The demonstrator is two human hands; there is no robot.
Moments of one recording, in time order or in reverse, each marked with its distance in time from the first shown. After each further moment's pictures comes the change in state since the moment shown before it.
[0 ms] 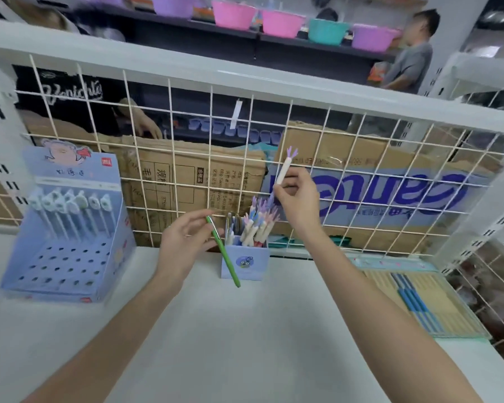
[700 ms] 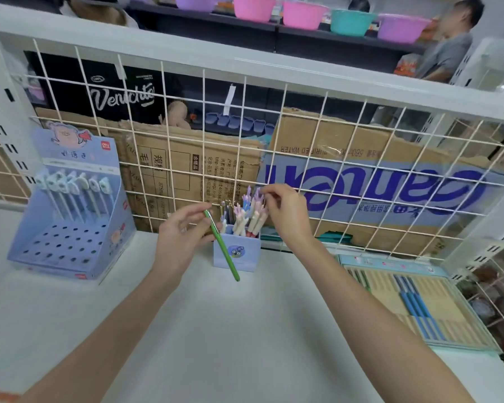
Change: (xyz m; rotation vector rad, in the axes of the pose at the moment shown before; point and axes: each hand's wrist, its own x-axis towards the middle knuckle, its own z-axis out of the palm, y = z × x) left_hand -0.016 -0.015 0.017 0.067 0.085 0.053; right_hand -0.023 0.022 -0.007 -0.303 -0.192 -0.246
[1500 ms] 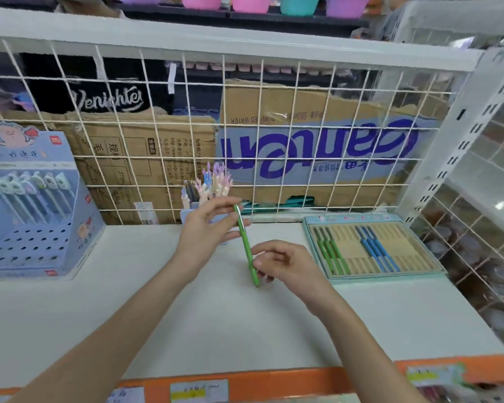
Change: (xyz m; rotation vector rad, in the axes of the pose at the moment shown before) left_hand -0.060 0.002 0.064 0.026 -0.387 -0.023; right_hand -0.162 0.016 -0.061 0.678 -0.322 0.382
